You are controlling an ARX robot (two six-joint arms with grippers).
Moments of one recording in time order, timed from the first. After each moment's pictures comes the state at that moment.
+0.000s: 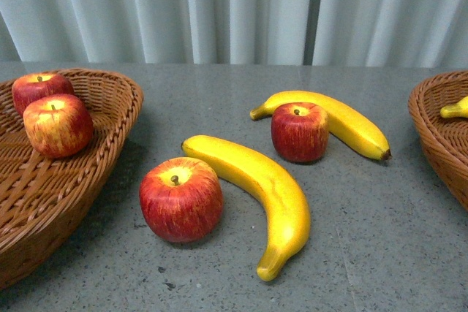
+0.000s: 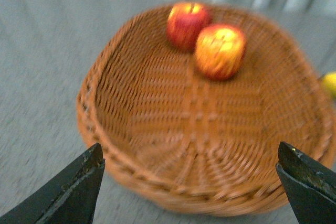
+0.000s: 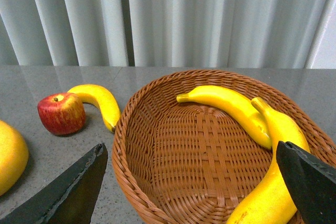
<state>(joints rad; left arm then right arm) -0.10 0.17 0.11 -0.21 -0.27 -0.07 0.00 0.00 0.01 -0.01 0.00 0.00</state>
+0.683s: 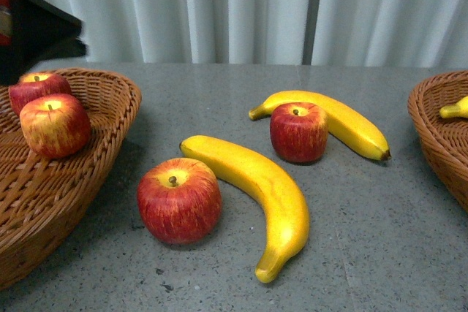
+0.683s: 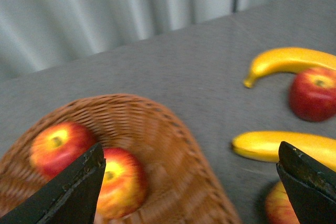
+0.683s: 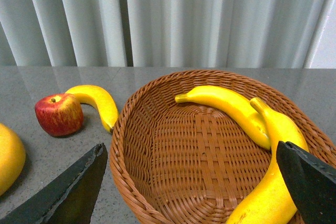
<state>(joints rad) -0.16 1.18 0.69 0.16 0.13 0.21 0.00 0.00 0.01 0.00 0.00 0.00</state>
